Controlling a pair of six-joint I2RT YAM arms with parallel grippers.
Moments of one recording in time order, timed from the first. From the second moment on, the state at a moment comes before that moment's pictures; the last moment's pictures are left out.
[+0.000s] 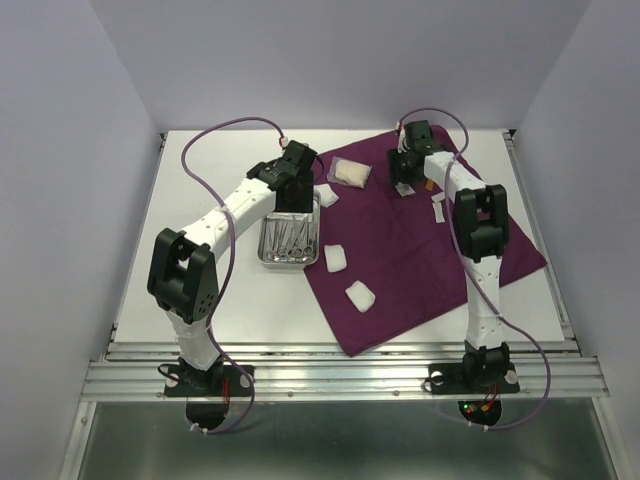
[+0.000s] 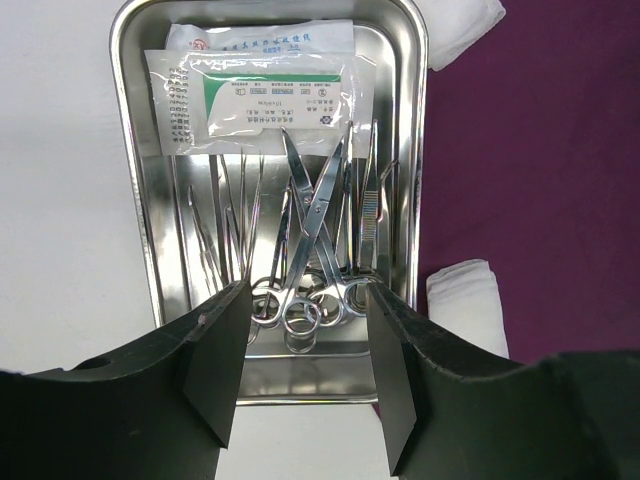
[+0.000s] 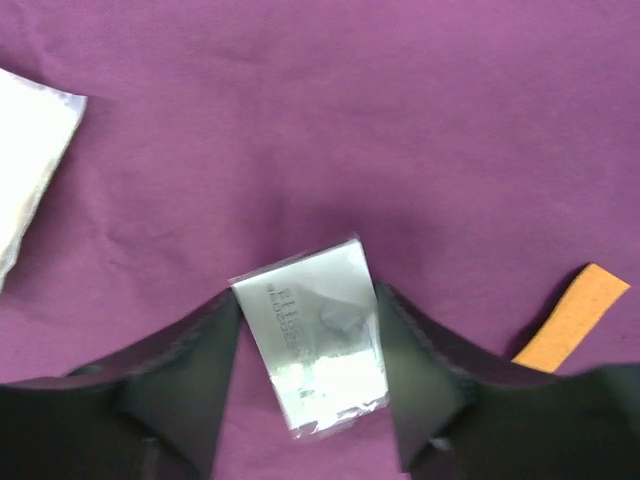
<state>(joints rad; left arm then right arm) -0.55 1.78 1.55 -0.75 -0.25 -0.42 0.19 2.40 2.03 -0.55 -0.02 0.01</state>
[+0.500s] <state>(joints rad) -0.55 1.78 1.54 -0.75 -0.25 -0.42 0.18 2.33 1.92 -0.51 -0.05 0.07</state>
